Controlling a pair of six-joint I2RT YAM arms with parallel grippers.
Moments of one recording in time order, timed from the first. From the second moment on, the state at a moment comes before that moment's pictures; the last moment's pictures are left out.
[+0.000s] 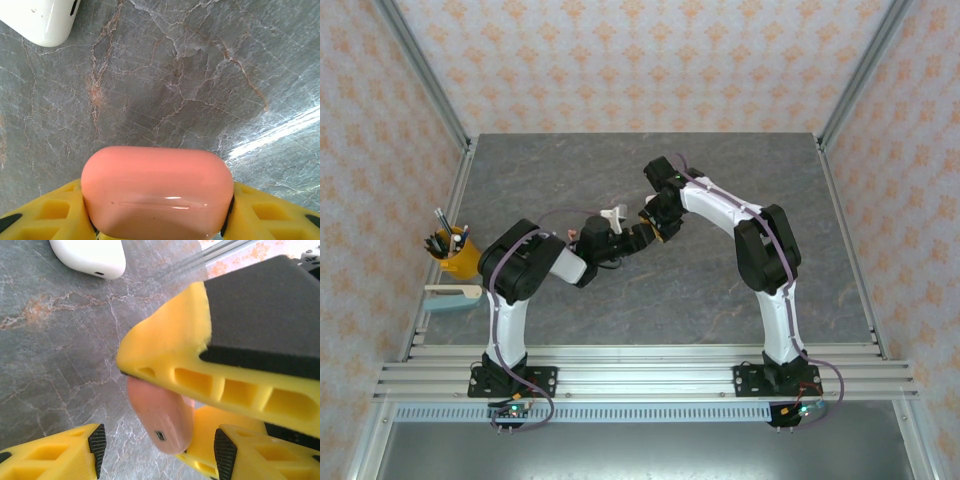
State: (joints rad) left arm -0.48 2.03 0.76 0.94 0.41 -0.99; right arm 0.57 2.12 1.72 -0.87 -0.18 1.35
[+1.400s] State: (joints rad) left arm -0.39 1.74 0.82 0.60 0.55 -0.86; right arm 0.37 1.85 1.55 -0.56 -0.25 1.12
